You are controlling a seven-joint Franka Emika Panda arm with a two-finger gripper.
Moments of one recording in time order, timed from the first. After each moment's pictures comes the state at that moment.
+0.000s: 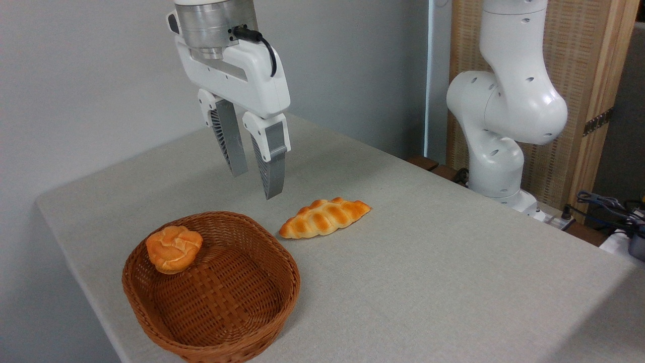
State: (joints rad) arm -0.07 0.00 0.01 -1.61 -0.02 1.63 0.71
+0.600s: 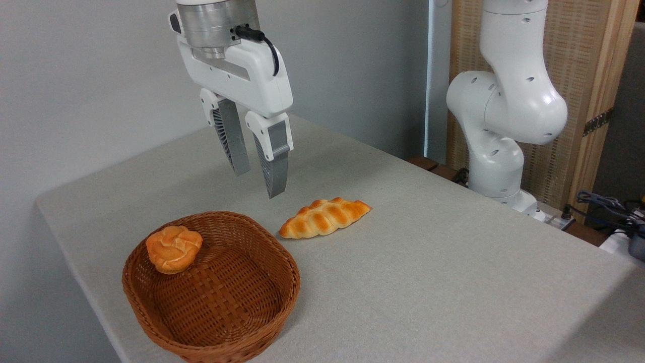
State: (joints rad) arm -0.07 -0.01 0.01 -1.62 -0.02 1.61 0.71
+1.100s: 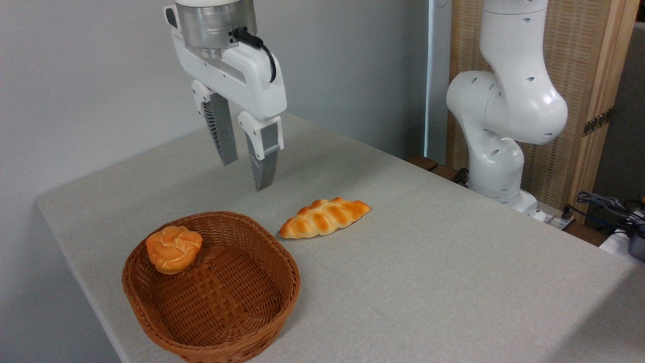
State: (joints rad) arm -0.06 -0.01 0.01 -1.63 -0.16 1.64 0.70
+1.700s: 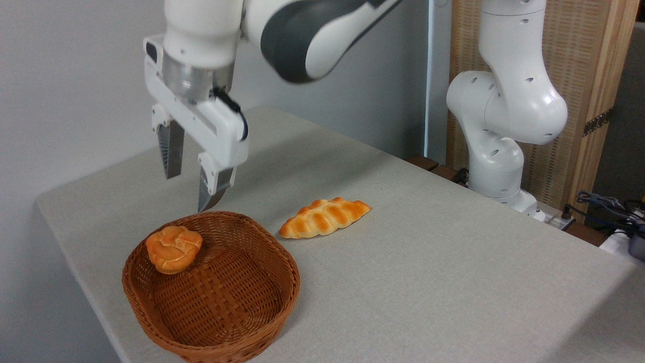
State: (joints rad) arm -0.07 0.03 -0.06 -1.81 -0.42 2.07 0.69
